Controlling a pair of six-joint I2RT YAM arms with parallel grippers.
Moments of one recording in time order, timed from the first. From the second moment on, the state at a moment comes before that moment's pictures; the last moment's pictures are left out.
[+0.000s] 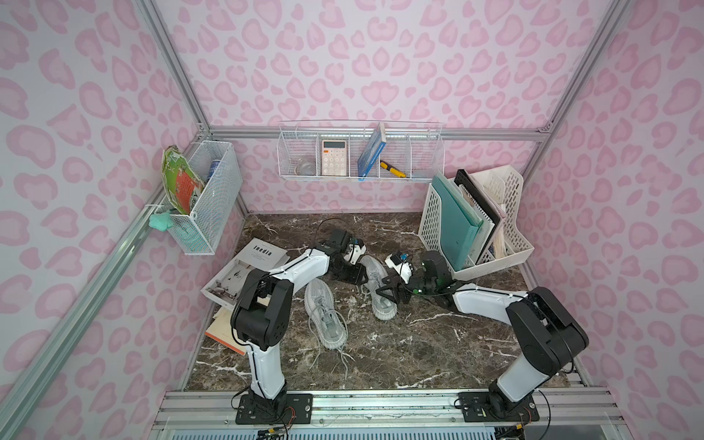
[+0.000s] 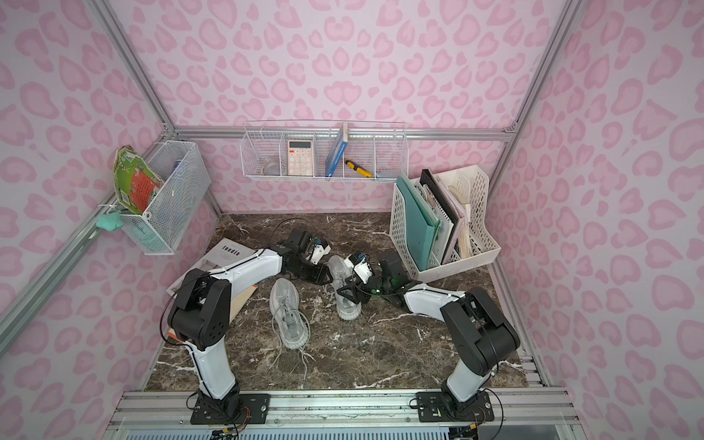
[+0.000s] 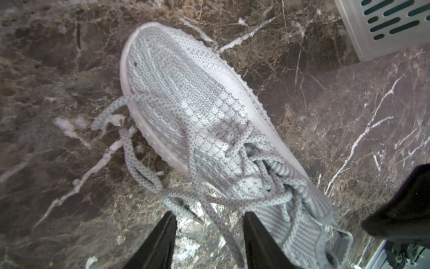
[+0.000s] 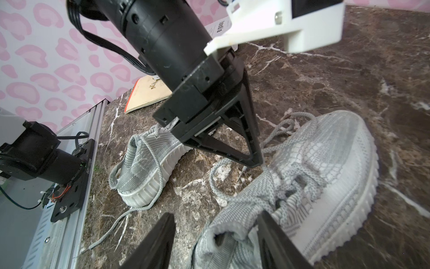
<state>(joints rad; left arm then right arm) -0.40 1.89 1.33 -0.57 0.39 -0.04 0.57 1.67 0.81 0.32 -0.72 0.00</state>
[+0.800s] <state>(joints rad) -0.41 2.00 1.43 -0.62 0.41 0.09 0.57 1.69 0.83 0.31 -0.72 0.00</state>
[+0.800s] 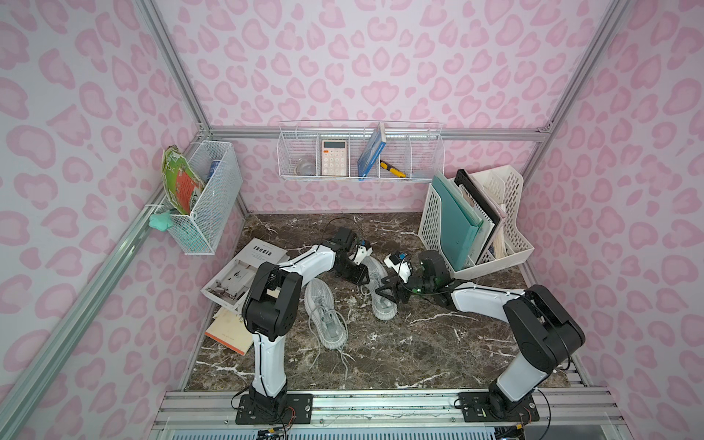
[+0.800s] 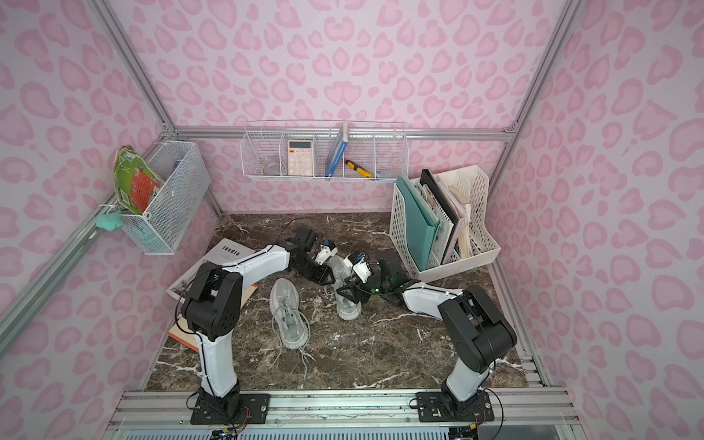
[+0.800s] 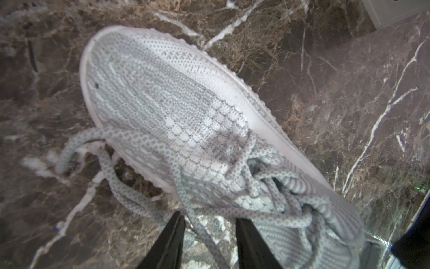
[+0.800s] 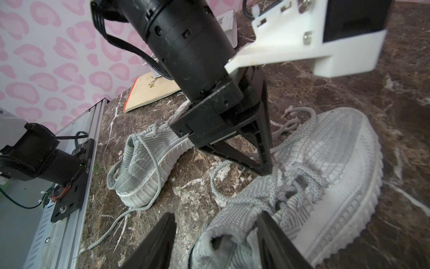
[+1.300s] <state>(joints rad) -0.41 2.02 1.44 -0.61 0.46 0.09 0.58 1.69 0.83 0.31 -0.73 0.01</state>
